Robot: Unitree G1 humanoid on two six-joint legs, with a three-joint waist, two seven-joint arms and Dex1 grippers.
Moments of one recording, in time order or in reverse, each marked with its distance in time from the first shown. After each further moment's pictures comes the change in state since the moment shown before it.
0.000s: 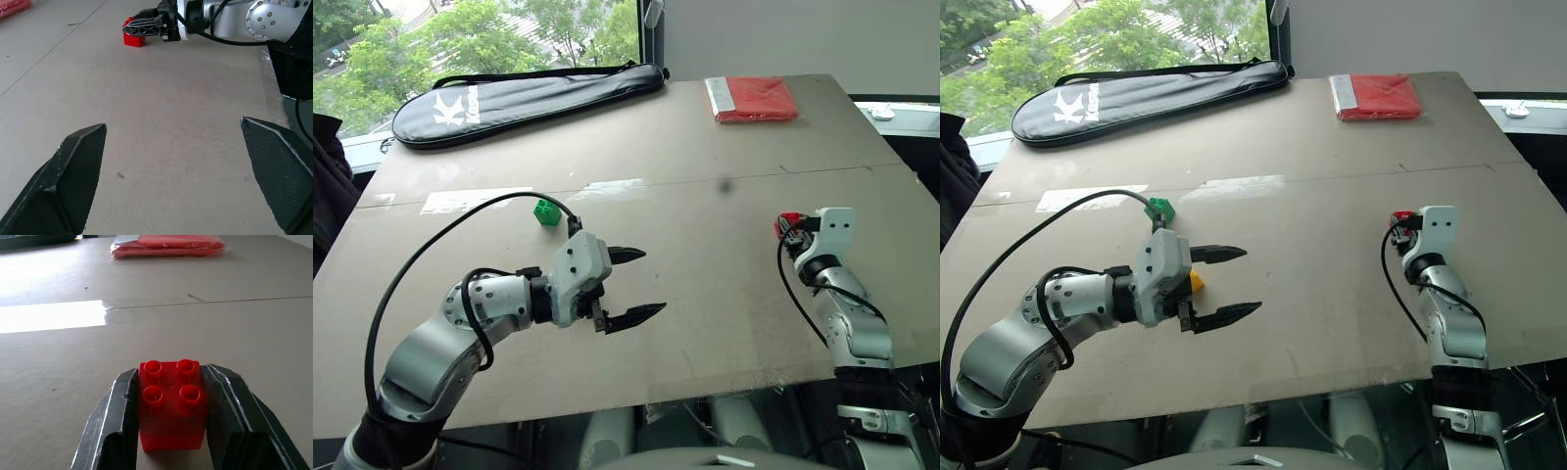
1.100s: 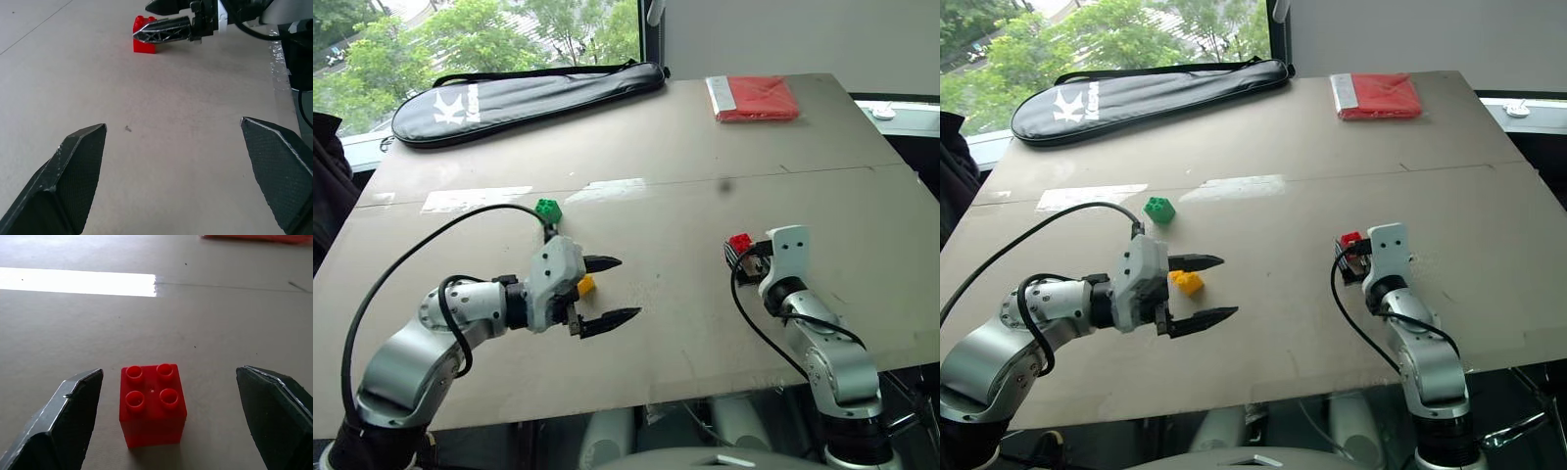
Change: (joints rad) left arm 0.164 -0.029 0.152 0.056 0.010 -0.048 -0.018; right arm 0.159 -0.004 0.181 -0.396 -0.058 0.213 0.049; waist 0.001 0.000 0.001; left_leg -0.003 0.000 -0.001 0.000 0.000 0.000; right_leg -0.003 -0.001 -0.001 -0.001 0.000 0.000
